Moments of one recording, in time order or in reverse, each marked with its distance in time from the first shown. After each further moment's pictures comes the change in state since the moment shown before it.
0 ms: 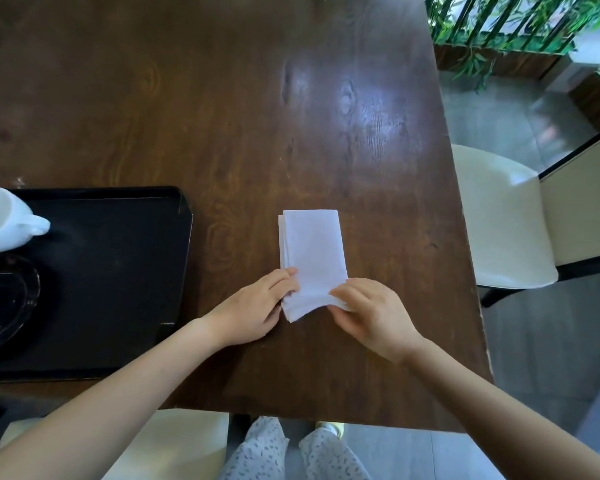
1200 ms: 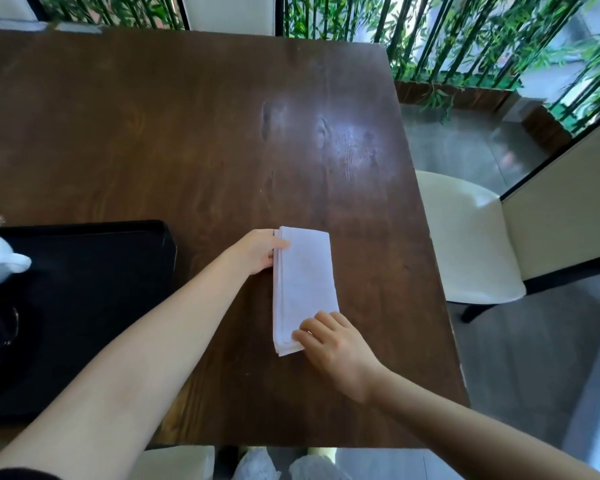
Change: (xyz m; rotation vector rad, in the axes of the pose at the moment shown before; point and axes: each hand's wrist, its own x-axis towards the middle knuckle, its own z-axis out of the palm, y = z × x) left_hand 0.135 -0.010 -0.059 -1.295 0.095 -0.633; right_hand -0.001 -0.030 -0.003 -0.267 -0.263 -0.121
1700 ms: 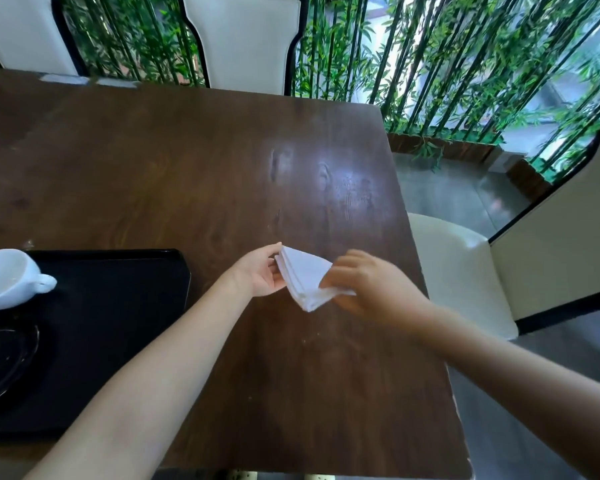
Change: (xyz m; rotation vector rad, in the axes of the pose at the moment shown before) left_hand -0.042 0.030 0.007 -0.526 0.023 -0.183; right_hand 0.057 0.028 -0.152 0.130 -0.017 0.090
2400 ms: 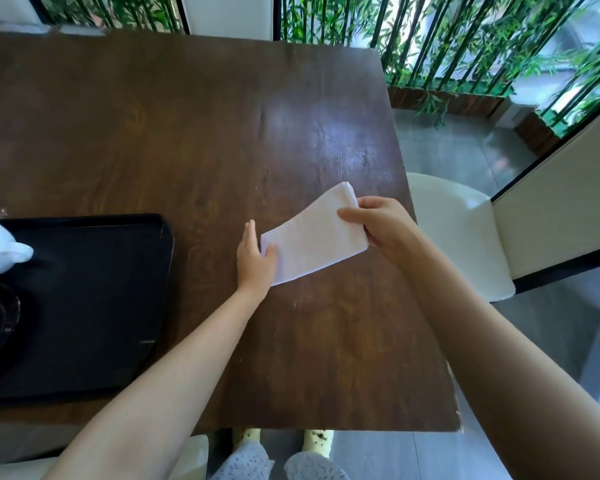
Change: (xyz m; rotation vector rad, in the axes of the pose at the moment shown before) left_hand 0.026 -0.083 -0.020 0.960 0.533 0.815; right_hand 0.016 0.065 0.031 1.074 0.209 0.860
